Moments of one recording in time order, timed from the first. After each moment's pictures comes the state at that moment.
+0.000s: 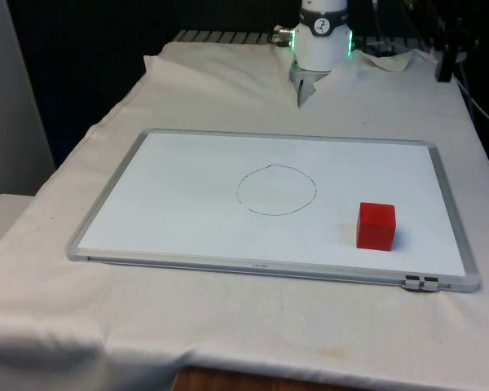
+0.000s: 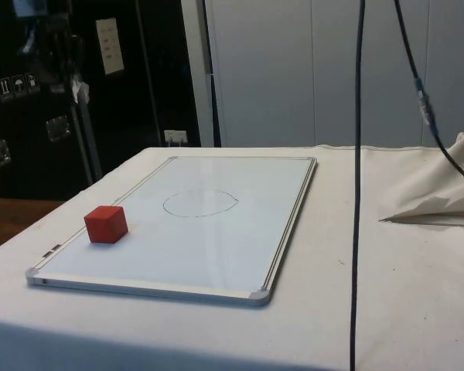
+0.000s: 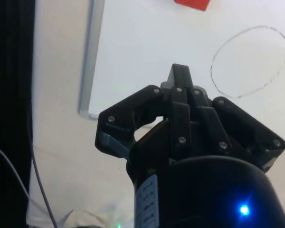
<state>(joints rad) 0.35 0.54 -0.16 -1.30 0.04 1.85 0.14</state>
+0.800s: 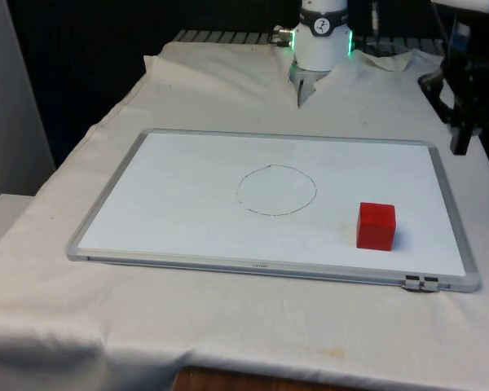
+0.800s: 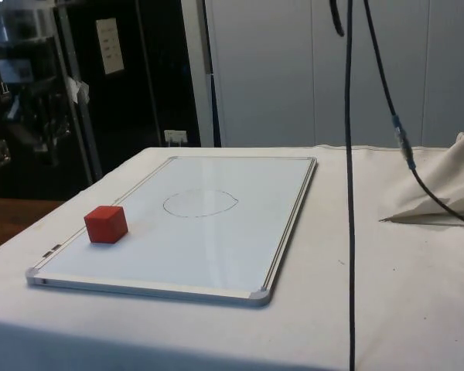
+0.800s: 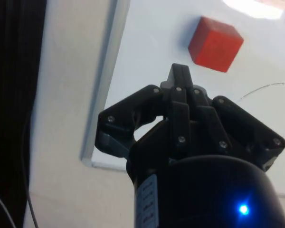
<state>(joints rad) 0.35 0.71 -0.13 -1.25 0.04 2.01 0.13</state>
